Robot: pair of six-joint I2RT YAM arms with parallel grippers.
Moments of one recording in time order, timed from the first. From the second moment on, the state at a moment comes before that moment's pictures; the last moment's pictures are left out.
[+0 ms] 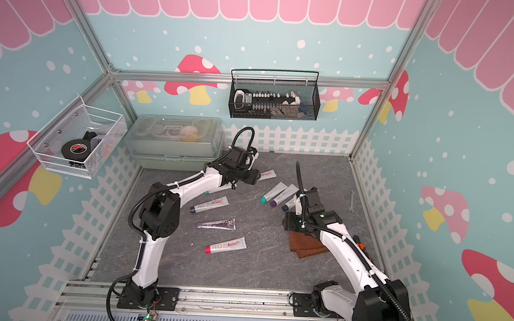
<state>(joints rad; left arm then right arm) -0.55 2.21 1.84 -0.39 0.06 -0.09 0.30 1.16 0.82 -0.72 -0.19 0.32</state>
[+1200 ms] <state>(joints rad) -0.53 2.58 2.30 -0.76 0.02 0.03 0.30 1.16 0.81 -0.71 -0.19 0.31</state>
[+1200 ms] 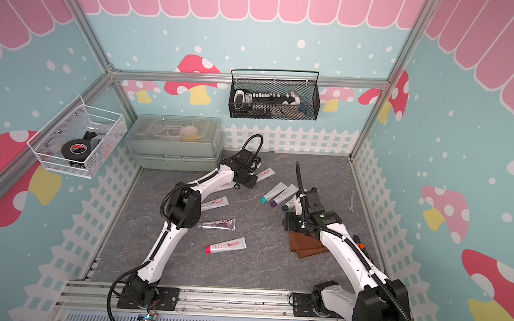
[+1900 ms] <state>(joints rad) -0.59 2.03 1.58 -0.45 0.04 -0.06 0.30 1.16 0.81 -0.70 -0.20 0.31</state>
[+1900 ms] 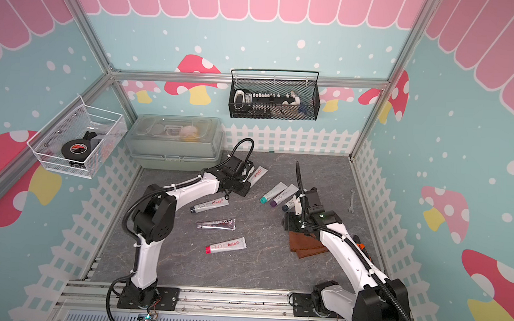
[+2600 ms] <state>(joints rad) -1.02 1.69 1.02 -0.26 -0.09 -0.18 0.30 1.12 0.81 -0.70 -0.10 0.32</state>
